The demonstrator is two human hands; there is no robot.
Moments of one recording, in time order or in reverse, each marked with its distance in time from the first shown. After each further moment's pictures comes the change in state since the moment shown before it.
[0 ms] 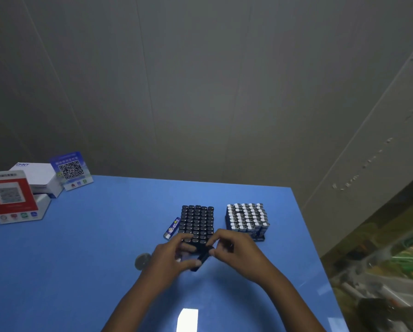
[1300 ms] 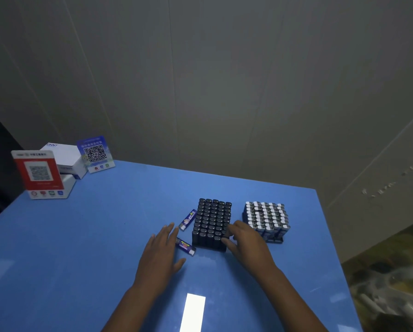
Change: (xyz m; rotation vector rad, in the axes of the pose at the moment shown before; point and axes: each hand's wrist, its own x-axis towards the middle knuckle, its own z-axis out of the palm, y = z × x) left_hand 0.006 -0.090 -0.007 0.784 0.197 0.095; right_hand 0.042 0.050 0.031 -0.546 0.112 -0.058
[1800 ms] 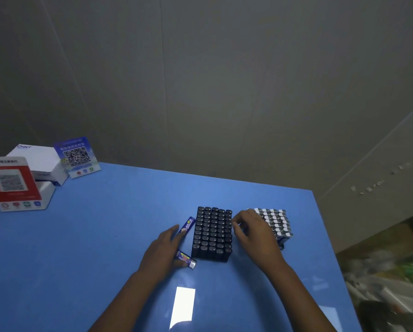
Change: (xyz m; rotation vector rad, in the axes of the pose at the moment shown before) left_hand 0.071 -0.027 0.012 -0.128 -0.276 0.079; right_hand 0.039 -0.002 -0.024 0.159 0.152 0.106
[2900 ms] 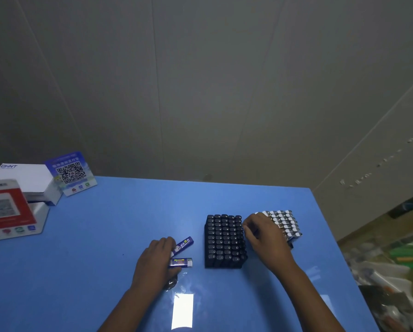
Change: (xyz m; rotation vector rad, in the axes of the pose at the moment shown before) left_hand 0.002 -0.057 -0.016 0.047 0.140 0.018; right_hand 0.006 -0.023 0.009 -0.057 0.038 0.127
